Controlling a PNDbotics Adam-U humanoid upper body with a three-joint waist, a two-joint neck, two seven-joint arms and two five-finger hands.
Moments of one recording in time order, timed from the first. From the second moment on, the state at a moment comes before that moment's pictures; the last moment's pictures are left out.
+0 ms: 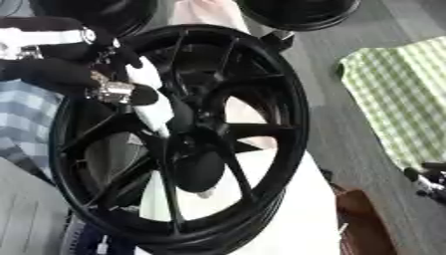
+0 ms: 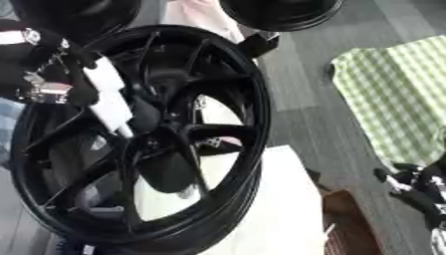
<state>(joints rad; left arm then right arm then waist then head) -0.89 0.94 -0.61 -1.88 0.13 0.65 -0.50 -0.06 -0.41 -0.28 -1.18 -0.16 -0.16 0.09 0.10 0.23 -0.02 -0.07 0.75</state>
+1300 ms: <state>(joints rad) -0.90 0.88 -0.65 -1.76 0.05 0.63 -0.58 -0.07 -0.41 -0.28 -1.18 -0.16 -0.16 0.10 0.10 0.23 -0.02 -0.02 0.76</state>
